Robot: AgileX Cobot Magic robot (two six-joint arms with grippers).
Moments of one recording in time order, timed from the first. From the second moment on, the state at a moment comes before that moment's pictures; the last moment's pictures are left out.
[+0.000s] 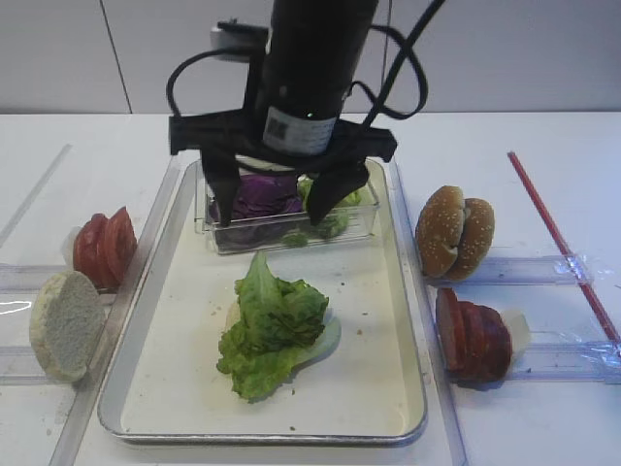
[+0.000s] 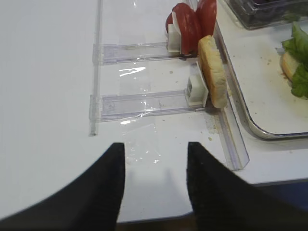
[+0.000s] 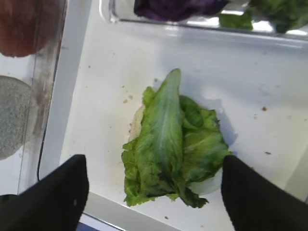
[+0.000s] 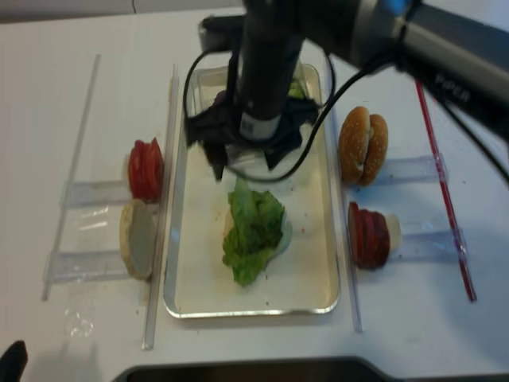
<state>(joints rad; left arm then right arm) -0.08 -0.01 -0.48 0.03 1.18 -0.03 0.72 1.91 -1.74 0.20 1.23 0.39</state>
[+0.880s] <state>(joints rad) -0.08 -0.01 -0.48 0.03 1.18 -0.03 0.34 1.46 -1.42 0.04 1.24 0.28</state>
